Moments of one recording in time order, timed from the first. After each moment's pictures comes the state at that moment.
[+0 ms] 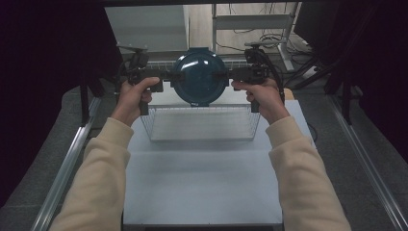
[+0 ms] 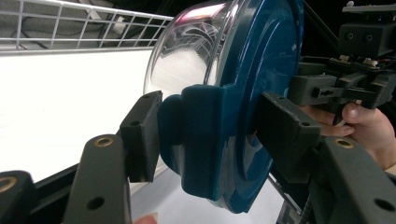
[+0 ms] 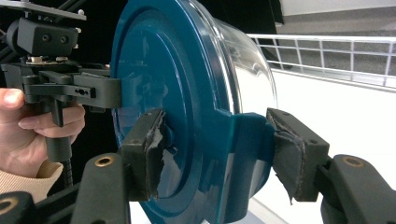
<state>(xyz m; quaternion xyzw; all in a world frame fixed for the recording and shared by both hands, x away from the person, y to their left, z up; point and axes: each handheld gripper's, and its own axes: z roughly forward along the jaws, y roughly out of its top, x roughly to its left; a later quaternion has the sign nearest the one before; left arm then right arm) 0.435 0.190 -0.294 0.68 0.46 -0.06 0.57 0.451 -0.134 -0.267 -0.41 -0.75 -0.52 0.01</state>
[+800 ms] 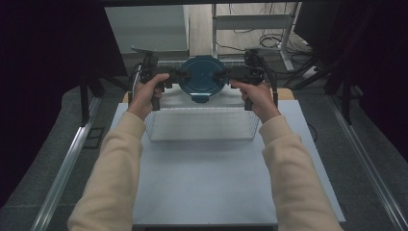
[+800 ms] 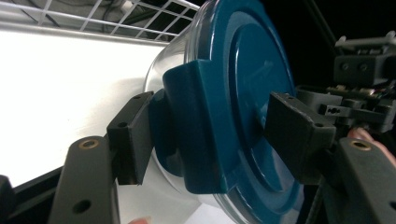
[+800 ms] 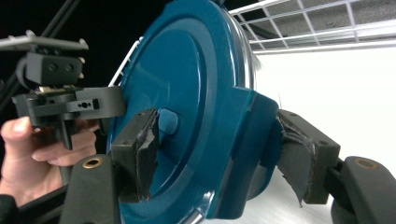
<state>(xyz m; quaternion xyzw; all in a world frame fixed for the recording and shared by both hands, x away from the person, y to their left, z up) 0.486 0.182 -0.333 0.63 0.52 -0.12 0.55 0.495 -0.136 -0.307 -0.51 -0.69 -0.50 0.08</state>
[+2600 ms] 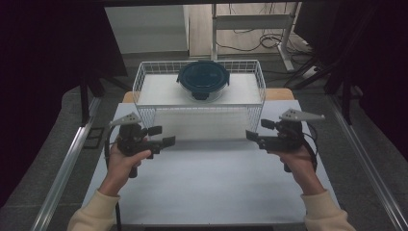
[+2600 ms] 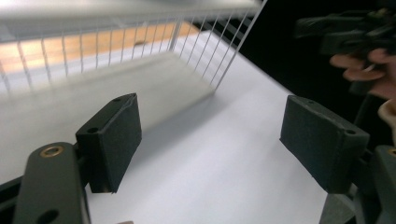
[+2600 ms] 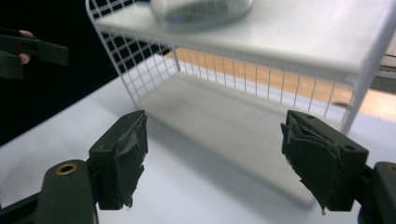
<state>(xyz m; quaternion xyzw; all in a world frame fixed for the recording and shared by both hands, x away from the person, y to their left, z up) 0.292 0.200 -0.404 0.73 0.41 0.07 0.53 0.331 -0.230 -0.374 -0.36 -0.76 -0.52 -0.14</state>
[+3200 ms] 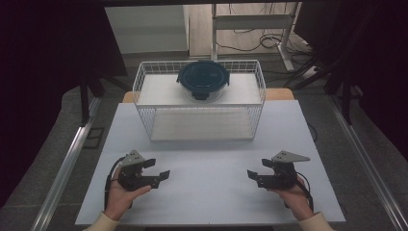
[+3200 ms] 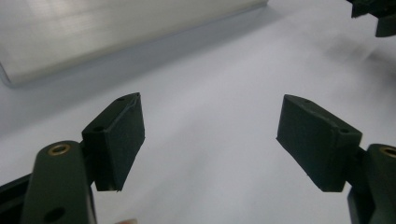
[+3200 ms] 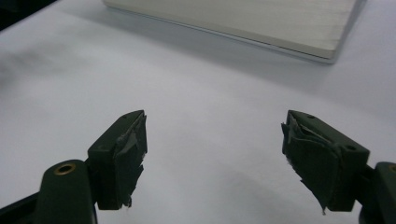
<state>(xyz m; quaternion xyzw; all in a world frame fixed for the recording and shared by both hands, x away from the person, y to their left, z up) 0.251 0.203 -0.495 0.77 0.44 0.09 0.45 0.293 -0.247 -0.491 -0.40 -0.79 -0.44 -0.12</state>
